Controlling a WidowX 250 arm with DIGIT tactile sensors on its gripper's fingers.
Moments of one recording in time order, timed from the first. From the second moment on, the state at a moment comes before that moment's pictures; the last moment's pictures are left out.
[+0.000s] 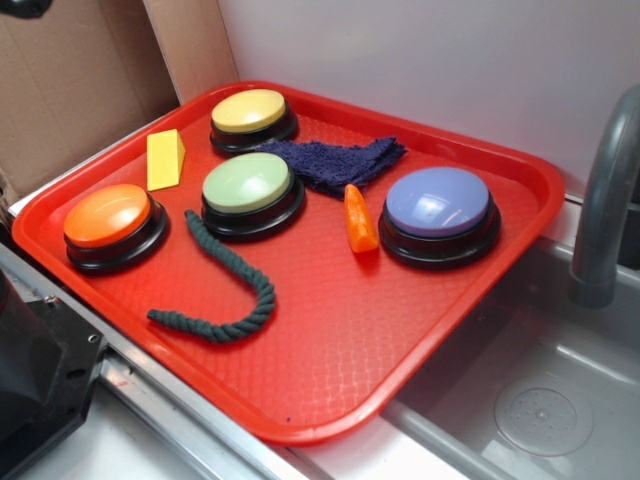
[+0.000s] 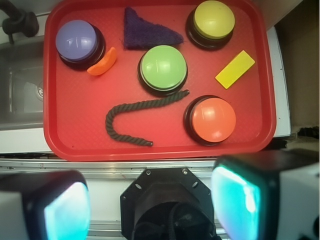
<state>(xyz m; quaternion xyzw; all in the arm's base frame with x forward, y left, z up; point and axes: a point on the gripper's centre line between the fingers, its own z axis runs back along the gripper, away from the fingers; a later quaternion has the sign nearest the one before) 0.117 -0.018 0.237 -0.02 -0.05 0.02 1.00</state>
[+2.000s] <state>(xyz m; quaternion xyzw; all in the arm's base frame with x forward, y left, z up) 0.164 -0.090 0.010 -0.06 -0.04 0.14 0.99</state>
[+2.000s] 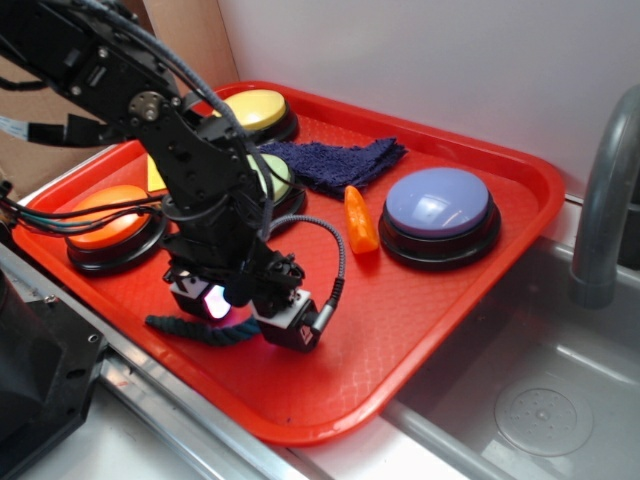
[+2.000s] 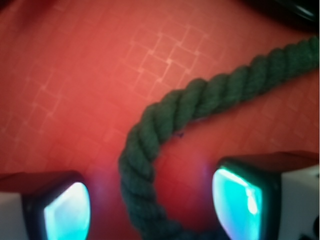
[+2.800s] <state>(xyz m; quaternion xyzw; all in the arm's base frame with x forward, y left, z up) 0.167 -0.093 0.007 -0.05 -0.07 0.13 0.99</state>
